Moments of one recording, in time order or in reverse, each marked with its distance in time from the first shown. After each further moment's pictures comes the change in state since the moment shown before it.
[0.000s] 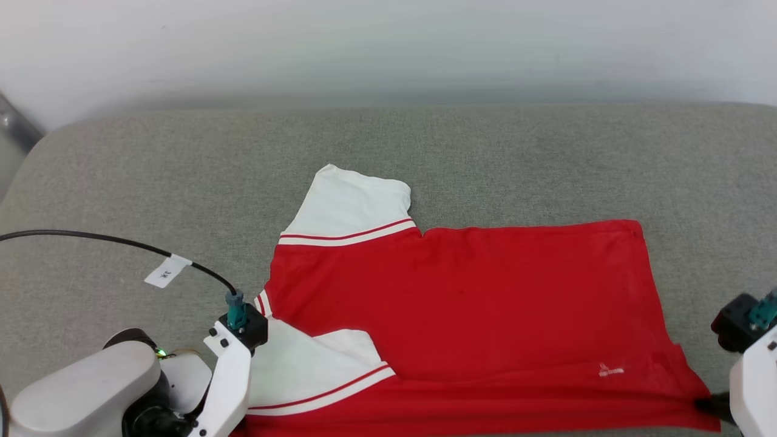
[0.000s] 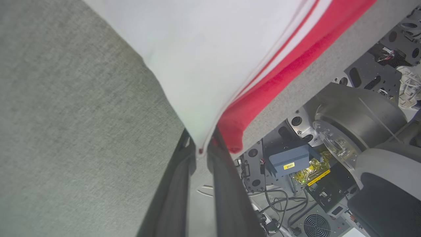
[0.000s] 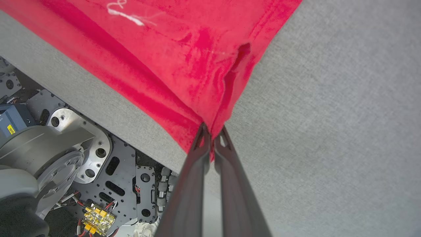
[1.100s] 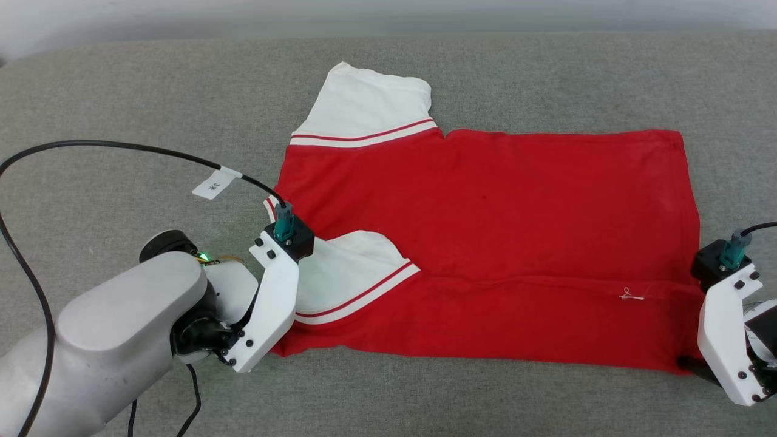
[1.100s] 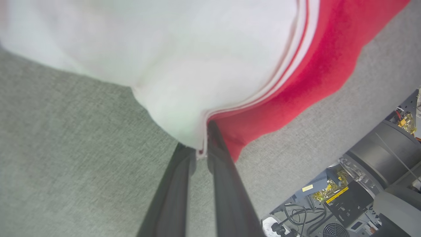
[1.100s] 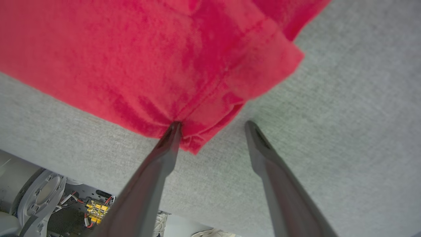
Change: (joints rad) left arm -0.209 -0.165 0.018 0.102 0.078 -0.001 0.056; right arm -0.162 0.206 -0.034 0.216 -0.154 -0.001 0.214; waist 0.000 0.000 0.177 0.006
